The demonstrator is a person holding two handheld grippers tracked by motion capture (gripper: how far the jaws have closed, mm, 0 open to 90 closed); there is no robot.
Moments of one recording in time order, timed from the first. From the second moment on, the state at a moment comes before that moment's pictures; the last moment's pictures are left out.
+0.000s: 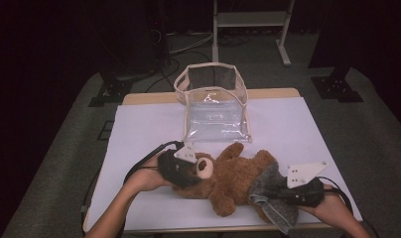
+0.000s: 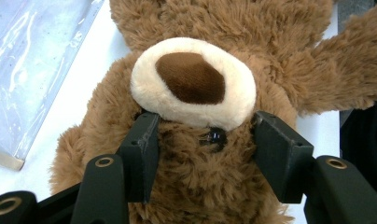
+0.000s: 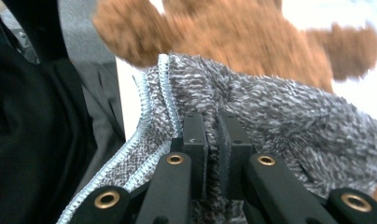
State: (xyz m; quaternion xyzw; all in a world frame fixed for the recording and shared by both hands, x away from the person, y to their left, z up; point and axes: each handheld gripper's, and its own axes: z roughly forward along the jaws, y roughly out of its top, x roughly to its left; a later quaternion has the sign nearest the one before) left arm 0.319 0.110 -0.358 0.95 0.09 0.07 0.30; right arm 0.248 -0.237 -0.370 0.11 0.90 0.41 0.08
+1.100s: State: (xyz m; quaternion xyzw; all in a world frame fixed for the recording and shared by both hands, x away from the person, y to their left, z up) left arm 0.305 0.117 -0.361 0.94 0.08 0.06 0.31; right arm 0.263 -0.221 -0.377 0.10 0.90 0.42 0.07
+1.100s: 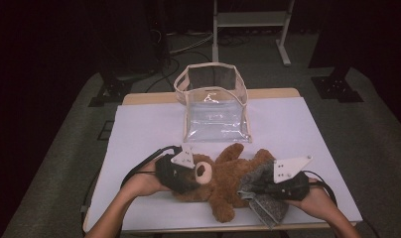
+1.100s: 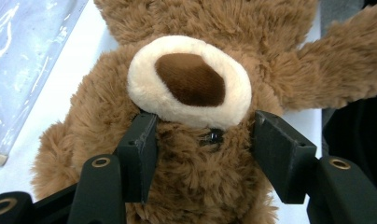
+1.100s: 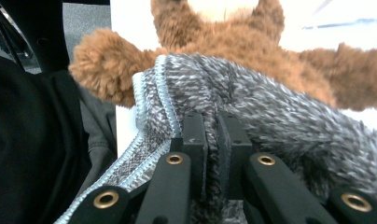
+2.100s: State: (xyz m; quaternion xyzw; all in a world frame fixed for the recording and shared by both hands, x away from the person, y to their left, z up) left arm 0.301 0.113 -0.364 0.95 0.08 0.06 0.30; right arm 0.256 -0.222 -0.372 0.09 0.91 0.40 0.08
